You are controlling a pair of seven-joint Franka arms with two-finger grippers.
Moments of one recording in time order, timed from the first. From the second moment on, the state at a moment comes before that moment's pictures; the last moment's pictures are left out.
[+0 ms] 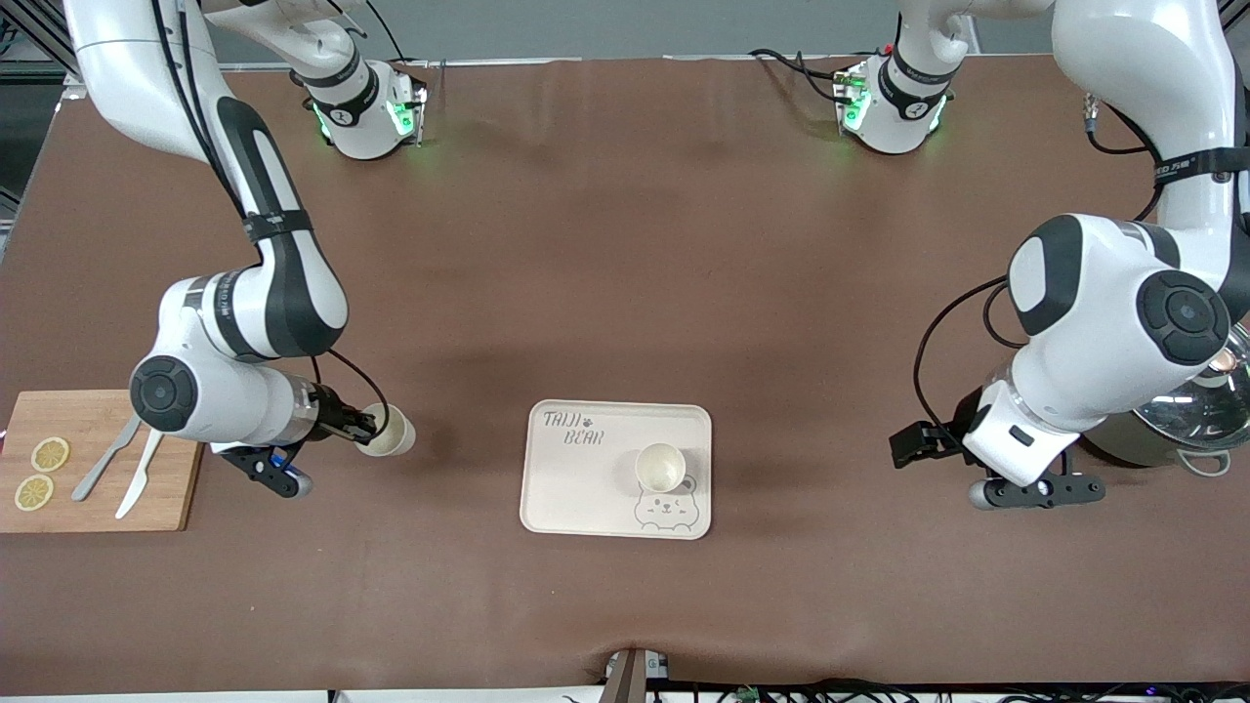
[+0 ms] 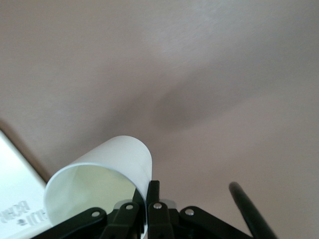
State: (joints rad) left arm -0.17 0.49 -0.02 -1.38 -0.09 2.04 -0.22; right arm 0.22 0.56 -0.04 -1.53 0.18 1.95 0.64
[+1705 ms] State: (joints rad) left arm -0.11 0.24 -0.02 -1.36 -0.02 1.70 -0.20; right arm 0.49 0.74 -0.04 -1.45 0.35 2.24 1.02
